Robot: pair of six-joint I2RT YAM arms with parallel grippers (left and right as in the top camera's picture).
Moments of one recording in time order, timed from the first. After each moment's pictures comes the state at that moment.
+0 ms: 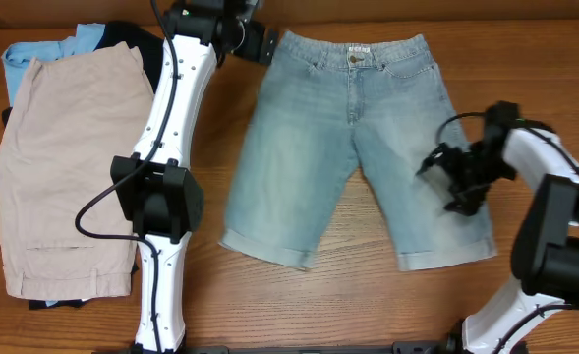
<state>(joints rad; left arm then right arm) -0.21 2.43 2.51 -0.95 0.15 0.13 -0.25 1.95 1.24 -0.91 -0.36 0.58</state>
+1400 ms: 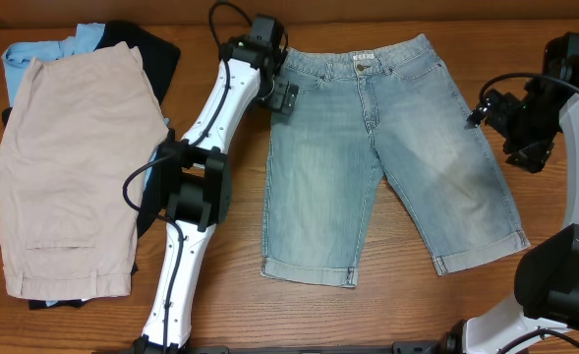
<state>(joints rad) -0.31 2.68 2.49 -1.12 -0.02 -0.04 -0.26 1.82 1.74 -1.36 -0.16 0.41</state>
